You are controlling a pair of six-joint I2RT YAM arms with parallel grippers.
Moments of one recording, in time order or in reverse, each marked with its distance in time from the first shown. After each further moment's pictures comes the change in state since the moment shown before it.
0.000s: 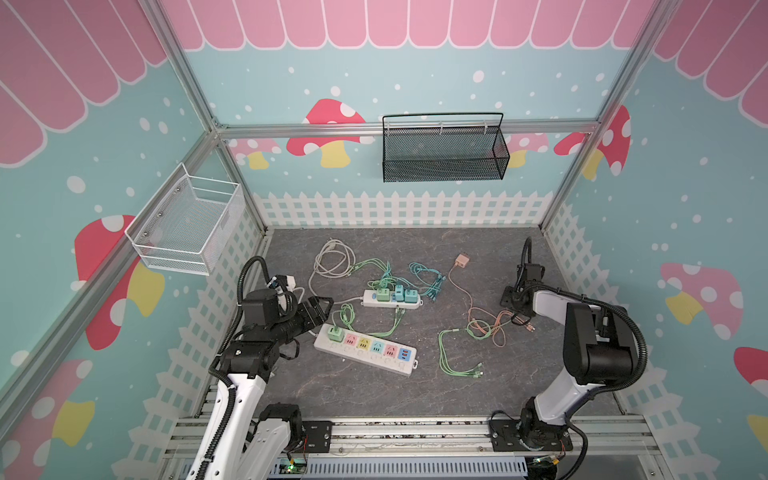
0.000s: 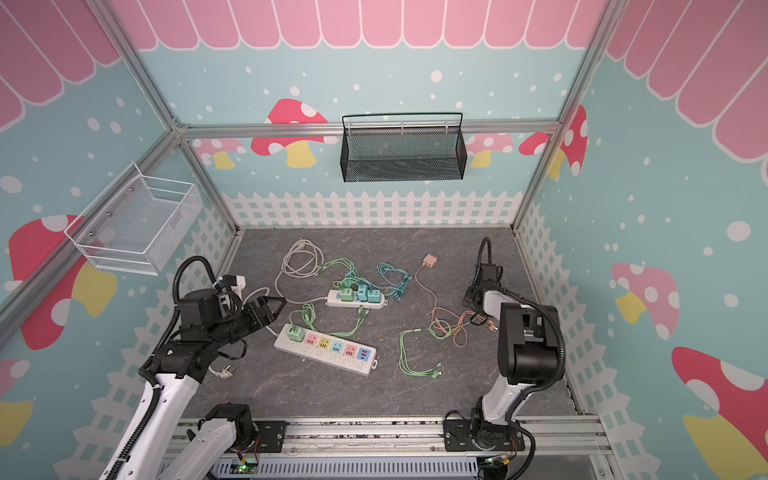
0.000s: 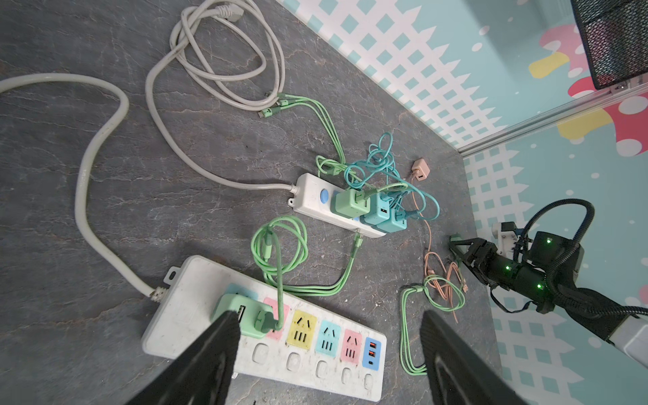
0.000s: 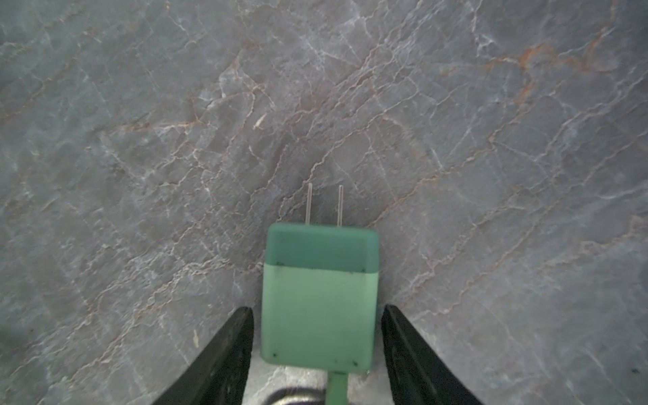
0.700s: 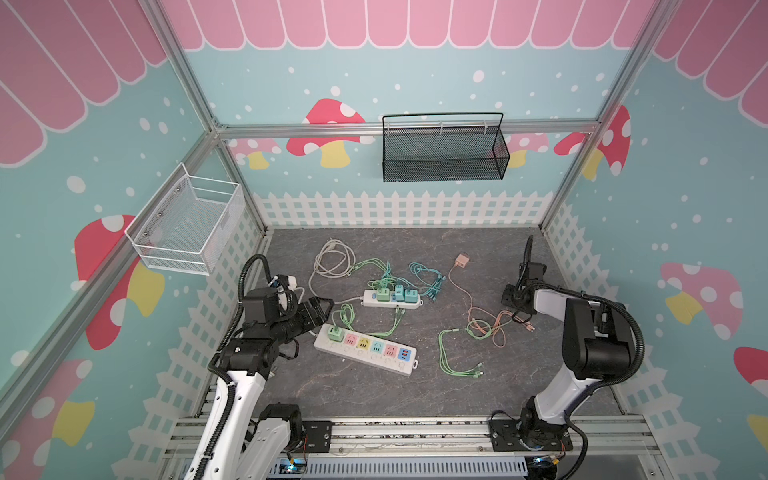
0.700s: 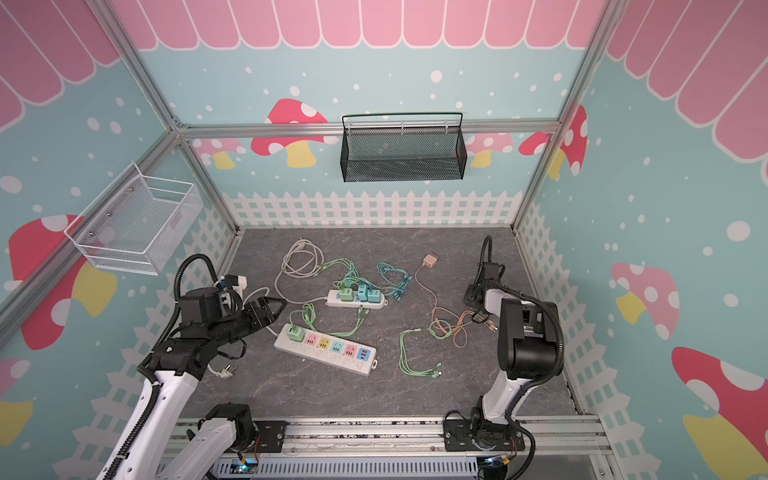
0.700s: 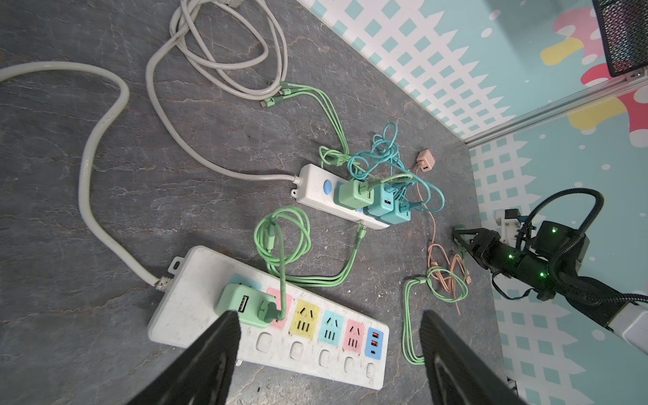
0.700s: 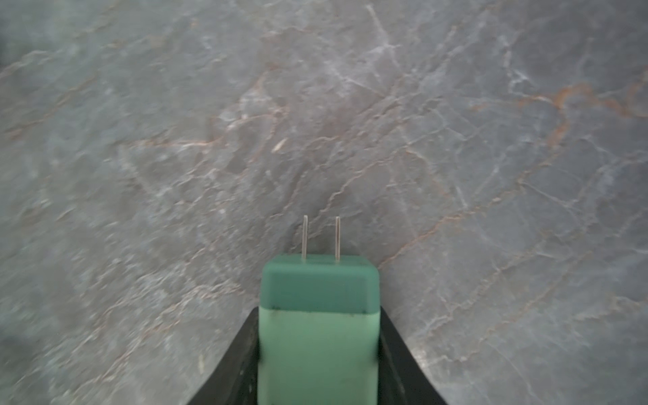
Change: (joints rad) left arm 0.000 0.026 0.032 -0.051 0.012 0.018; right arm -0.016 0.016 0.020 0.035 -0.072 -0.092
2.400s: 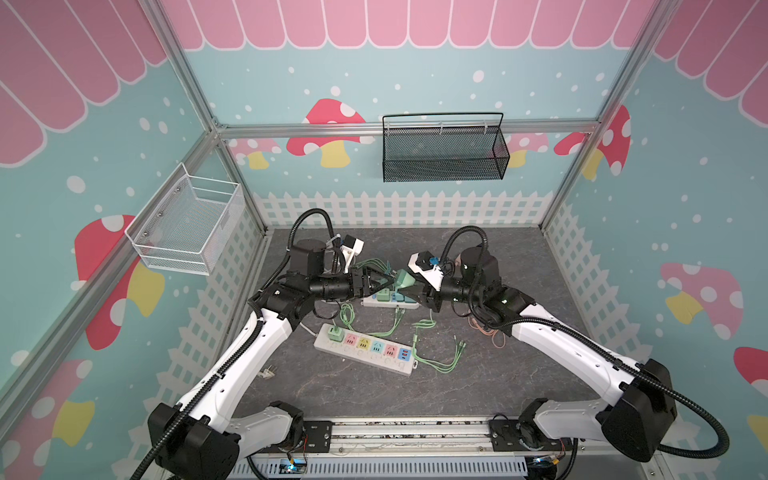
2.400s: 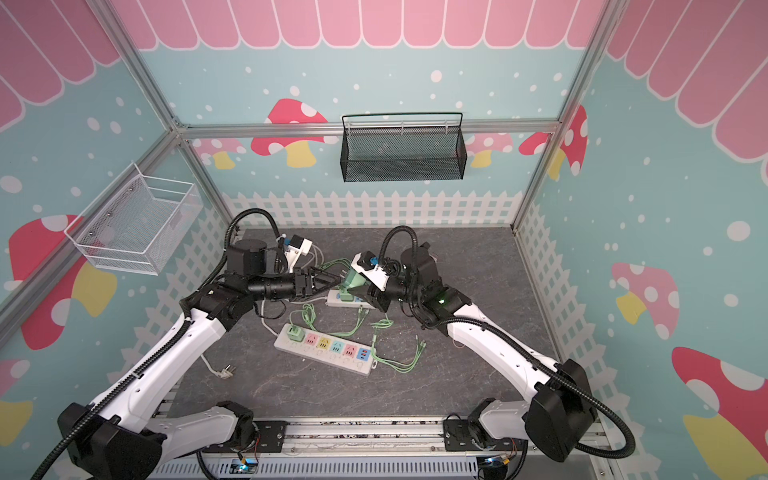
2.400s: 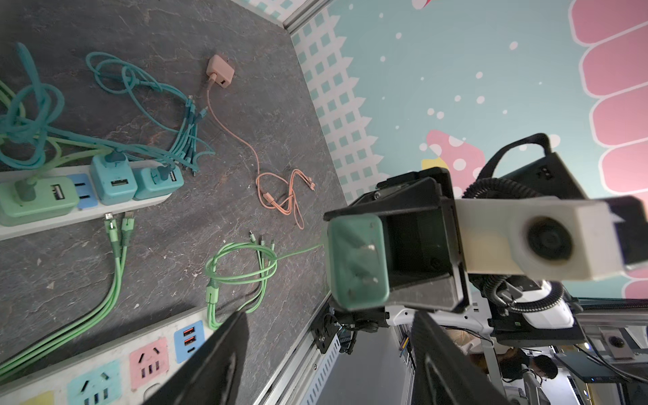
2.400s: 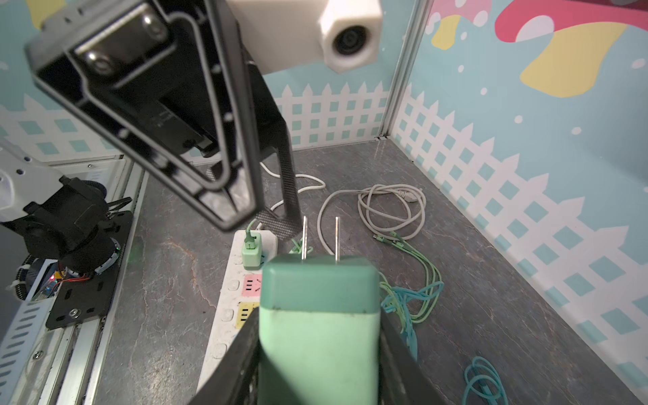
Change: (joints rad) left arm -0.364 0.415 0.355 0.204 0.379 -0.140; right arm 0.770 -0.413 0.177 0.075 -0.577 -0.532
